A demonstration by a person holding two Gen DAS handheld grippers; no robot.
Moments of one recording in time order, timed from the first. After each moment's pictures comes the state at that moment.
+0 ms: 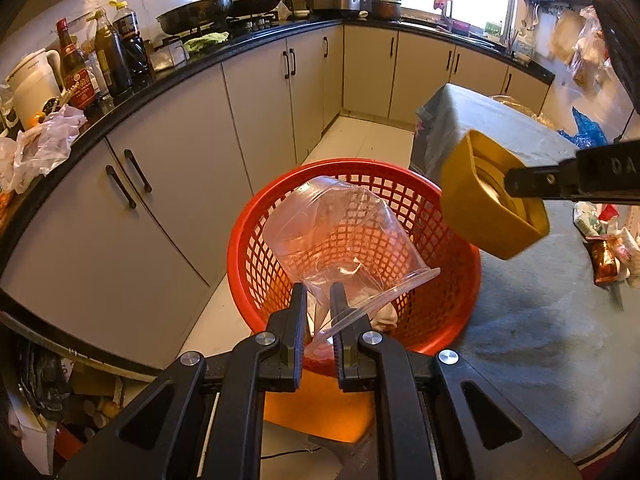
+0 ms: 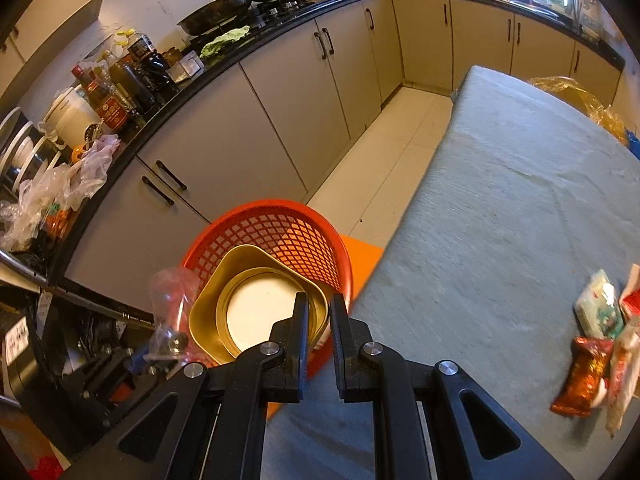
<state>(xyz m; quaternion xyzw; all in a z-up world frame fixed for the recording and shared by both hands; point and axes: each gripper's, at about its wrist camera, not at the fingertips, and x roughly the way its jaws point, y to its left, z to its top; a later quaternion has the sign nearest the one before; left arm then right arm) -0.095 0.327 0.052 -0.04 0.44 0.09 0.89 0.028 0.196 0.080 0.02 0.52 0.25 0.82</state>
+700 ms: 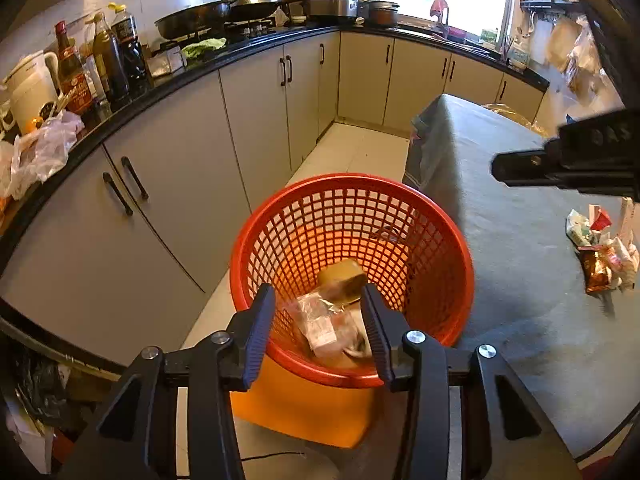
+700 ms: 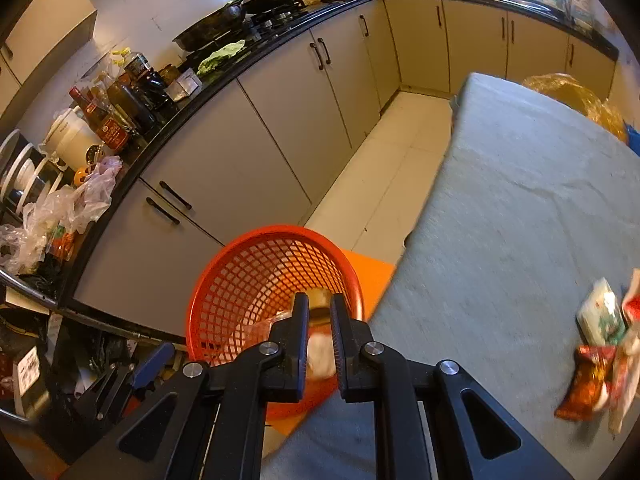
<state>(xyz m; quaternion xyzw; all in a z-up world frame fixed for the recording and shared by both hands) -0.094 0.332 0.065 -0.05 0.43 0.08 0.90 0.030 0.197 0.099 0.04 0.51 0.25 0.82</state>
